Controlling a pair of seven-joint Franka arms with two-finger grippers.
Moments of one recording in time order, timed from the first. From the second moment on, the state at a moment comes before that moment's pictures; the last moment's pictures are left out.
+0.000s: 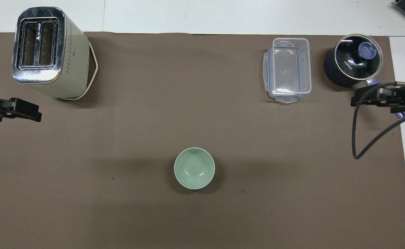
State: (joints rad) left arm -0.02 0.02 -0.02 -1.59 -0.03 1.56 0.03; right arm -0.08 -0.01 0.10 -1.56 0.01 1.63 0.19
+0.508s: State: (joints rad) left arm -0.02 0.02 -0.02 -1.59 -0.03 1.56 0.03; right arm -0.01 -0.01 0.13 -1.53 -0.03 1.59 0.19
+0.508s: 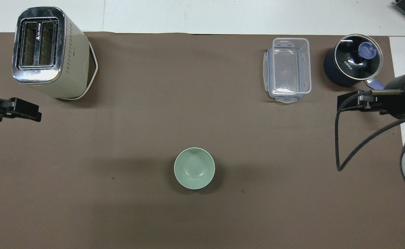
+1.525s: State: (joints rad) left arm -0.02 0.02 -0.02 -1.59 -0.03 1.56 0.03; right arm -0.01 -0.03 0.13 -1.55 -0.03 1.55 0.19
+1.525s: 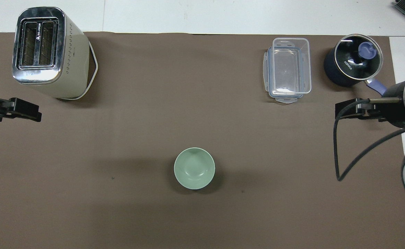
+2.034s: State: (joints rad) left arm -0.02 0.02 -0.02 -1.59 -0.03 1.56 0.03; right arm -0.01 -0.04 0.13 -1.55 -0.03 1.53 0.19
